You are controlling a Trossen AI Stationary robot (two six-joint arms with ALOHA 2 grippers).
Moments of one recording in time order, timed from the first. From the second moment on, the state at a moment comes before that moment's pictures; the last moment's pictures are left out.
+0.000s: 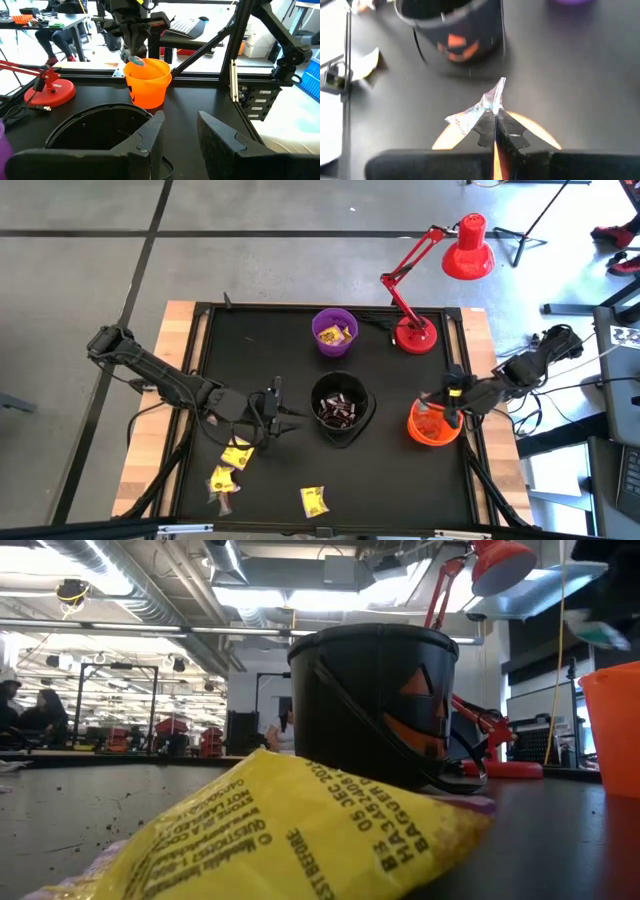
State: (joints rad) left arm -0.41 1.27 0.87 0.16 -0.40 -0.16; right arm 0.59 0.57 0.74 -1.04 0.41 0.88
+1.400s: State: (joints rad) left arm -0.40 1.27 0.87 0.14 -0.41 -0.17; right arm 0.59 0.58 0.77 -1.14 0.26 0.99
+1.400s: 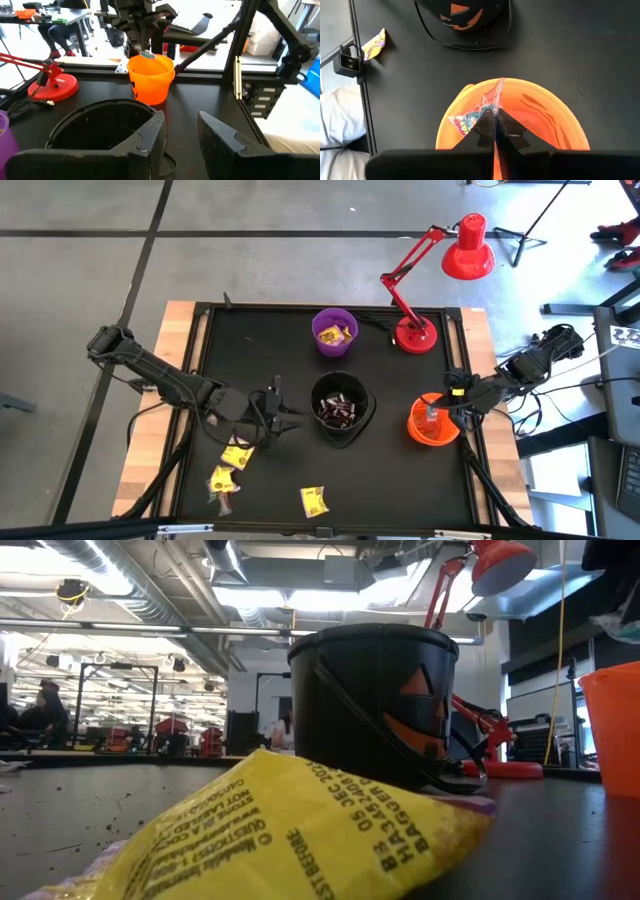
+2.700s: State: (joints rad) left arm -0.40 1.27 0.87 0.10 -0.42 -0.18; right arm 0.59 0.58 0.77 -1.17 0.07 0.79
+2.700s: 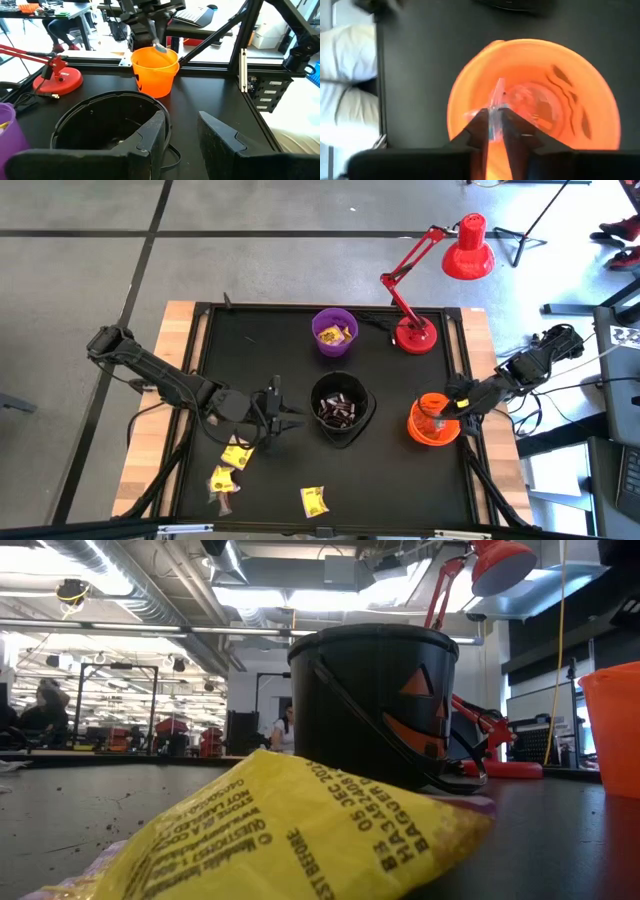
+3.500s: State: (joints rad) left arm -0.40 1.37 0.87 0.16 -0.38 -0.20; right arm 0.59 0.58 0.77 -1.08 0.10 0.75
